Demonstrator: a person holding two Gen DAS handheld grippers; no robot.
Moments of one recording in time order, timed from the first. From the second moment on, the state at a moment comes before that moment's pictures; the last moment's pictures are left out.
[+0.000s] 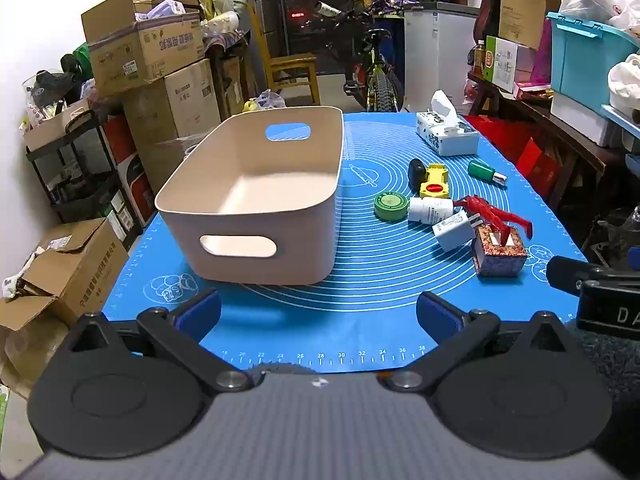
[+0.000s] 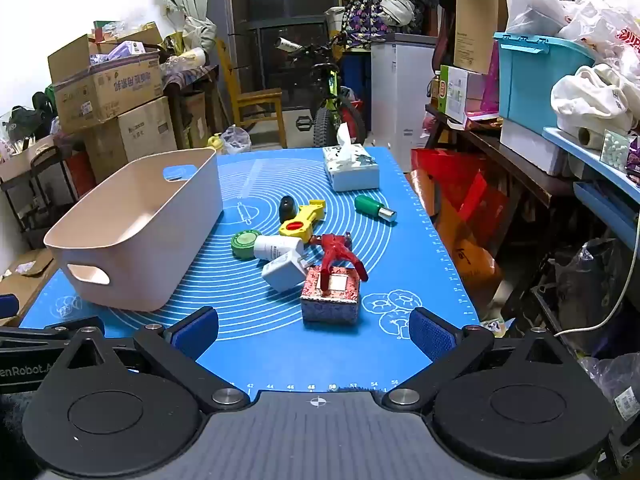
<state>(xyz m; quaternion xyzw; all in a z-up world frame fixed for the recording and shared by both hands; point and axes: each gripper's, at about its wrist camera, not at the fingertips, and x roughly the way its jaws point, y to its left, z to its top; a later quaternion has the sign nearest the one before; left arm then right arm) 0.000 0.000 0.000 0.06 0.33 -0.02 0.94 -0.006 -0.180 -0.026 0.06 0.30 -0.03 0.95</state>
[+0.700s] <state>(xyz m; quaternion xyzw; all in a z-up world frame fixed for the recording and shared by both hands) -0.003 -0.005 0.000 0.08 0.33 -0.02 0.94 -0.007 -0.179 -0.025 0.05 0.30 -0.03 0.95</state>
